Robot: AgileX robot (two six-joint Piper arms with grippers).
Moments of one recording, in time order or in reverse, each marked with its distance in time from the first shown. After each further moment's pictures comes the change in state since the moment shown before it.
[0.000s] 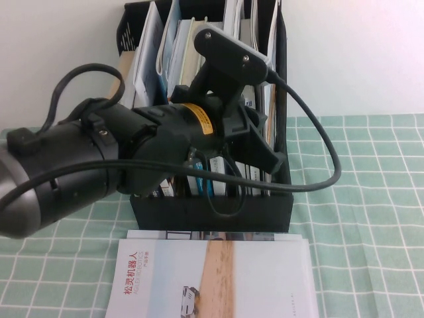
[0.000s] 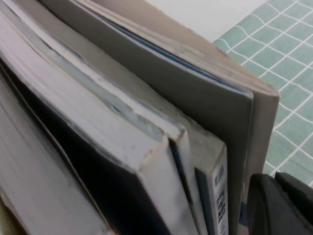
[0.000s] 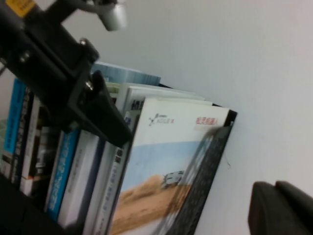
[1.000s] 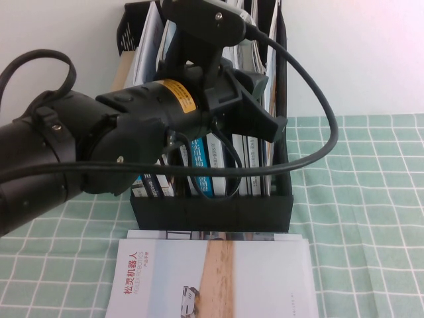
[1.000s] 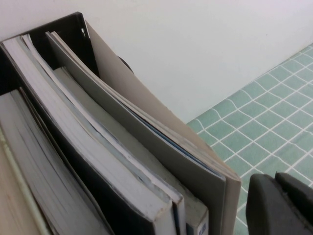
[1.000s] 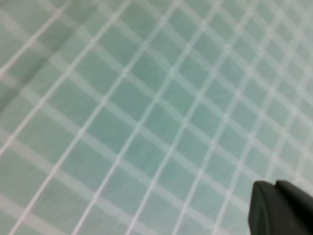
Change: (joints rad) right arm 0.000 0.010 -0.323 0.693 1.445 -0.856; left arm 0.000 -0.095 0.014 -0.061 -0.089 -0.035
